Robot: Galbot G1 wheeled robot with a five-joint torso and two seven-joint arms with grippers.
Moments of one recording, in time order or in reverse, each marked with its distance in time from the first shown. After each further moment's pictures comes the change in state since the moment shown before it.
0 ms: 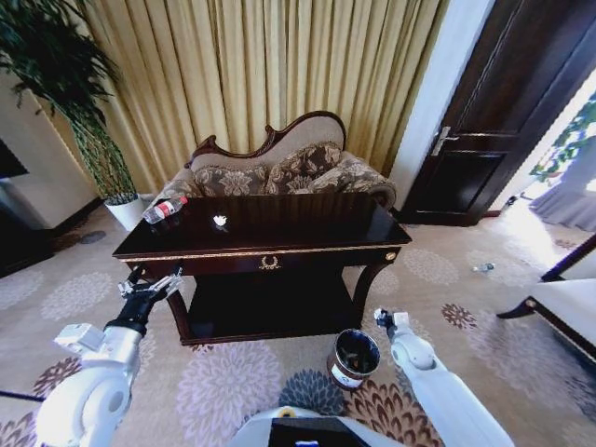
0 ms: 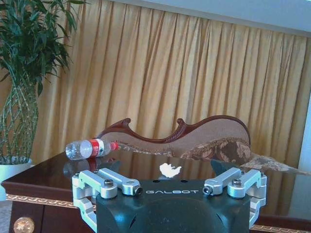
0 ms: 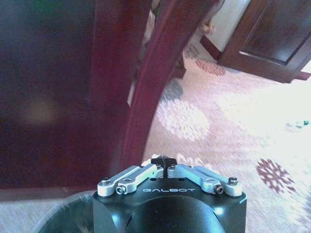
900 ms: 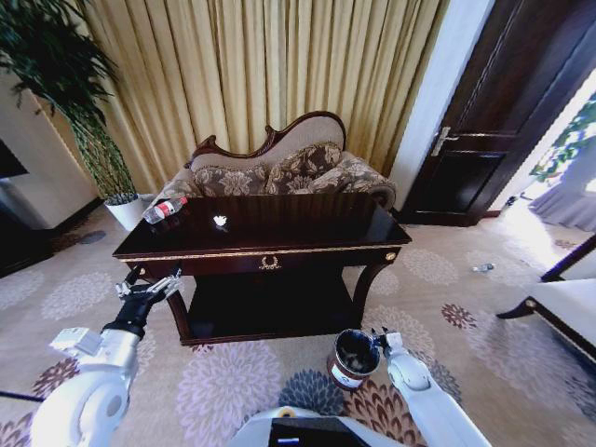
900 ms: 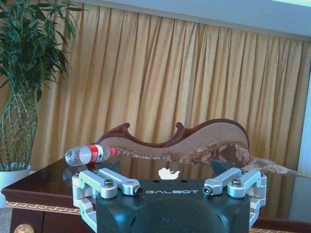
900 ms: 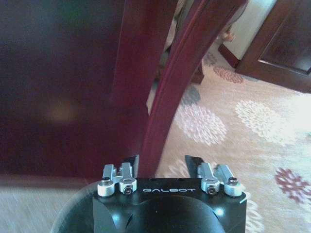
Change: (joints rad) left arm 0.016 -0.011 -0.011 -0.019 0.012 -0.015 0.016; right arm -0.094 0.033 0.029 0.085 -0.030 0.067 -0.075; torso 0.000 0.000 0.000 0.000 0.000
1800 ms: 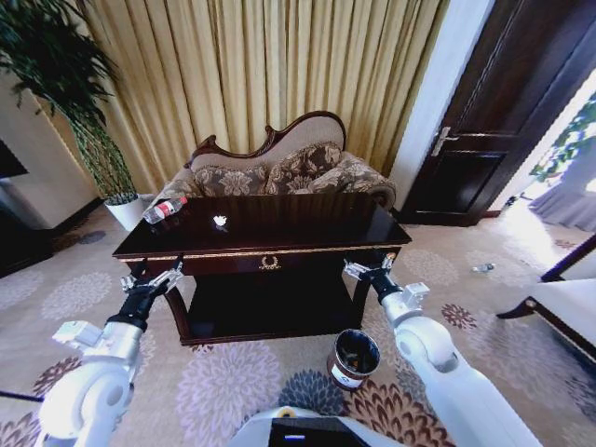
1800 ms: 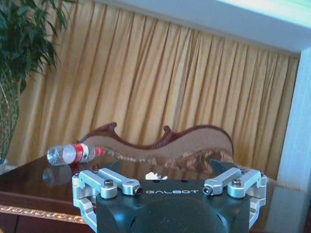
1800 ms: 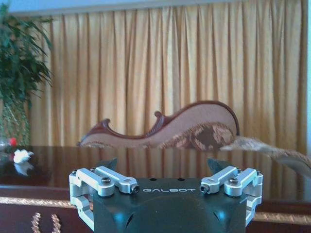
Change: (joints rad) left arm -0.057 0.079 -0.015 0.050 -0.146 0.022 0.010; right arm -0.028 -0.098 0.030 0.649 0.217 0.167 -0.045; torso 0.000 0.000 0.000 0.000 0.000
